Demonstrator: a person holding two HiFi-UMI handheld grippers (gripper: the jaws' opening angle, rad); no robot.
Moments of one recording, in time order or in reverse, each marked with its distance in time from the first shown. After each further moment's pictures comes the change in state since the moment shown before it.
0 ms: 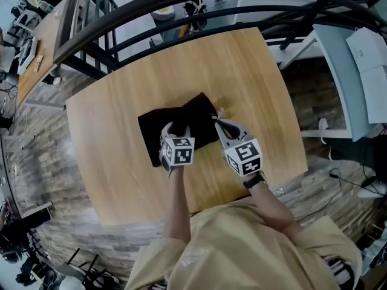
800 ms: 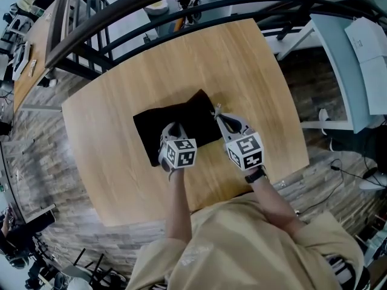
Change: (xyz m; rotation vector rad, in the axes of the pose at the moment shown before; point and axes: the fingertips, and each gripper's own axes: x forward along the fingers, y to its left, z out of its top) left arm 0.007 -0.002 -0.010 0.110 0.001 0.083; right arm 0.006 -0.024 -0.016 0.026 0.027 -0.037
